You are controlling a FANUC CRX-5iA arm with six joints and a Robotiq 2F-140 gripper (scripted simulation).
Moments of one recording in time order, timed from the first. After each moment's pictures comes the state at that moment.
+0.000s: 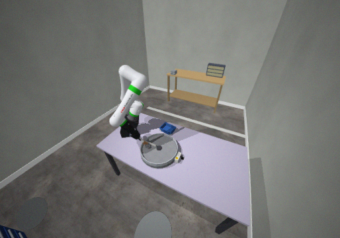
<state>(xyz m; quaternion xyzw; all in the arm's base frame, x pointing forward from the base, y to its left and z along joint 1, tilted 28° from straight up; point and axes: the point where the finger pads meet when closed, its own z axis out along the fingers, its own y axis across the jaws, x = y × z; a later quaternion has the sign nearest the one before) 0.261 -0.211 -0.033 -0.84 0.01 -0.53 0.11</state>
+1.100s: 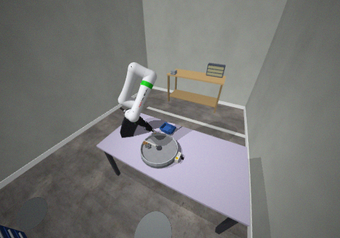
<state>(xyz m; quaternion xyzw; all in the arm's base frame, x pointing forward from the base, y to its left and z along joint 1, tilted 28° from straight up) 0.320 -0.050 0.035 -0.81 -0.16 -0.55 0.14</state>
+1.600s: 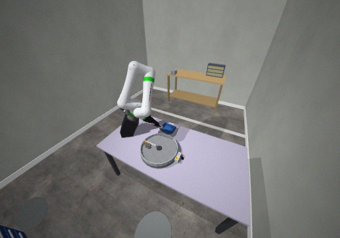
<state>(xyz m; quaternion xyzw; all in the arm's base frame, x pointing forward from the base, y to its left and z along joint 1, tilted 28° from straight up) 0.357 0.046 0.080 -0.78 -0.26 -0.55 0.15</state>
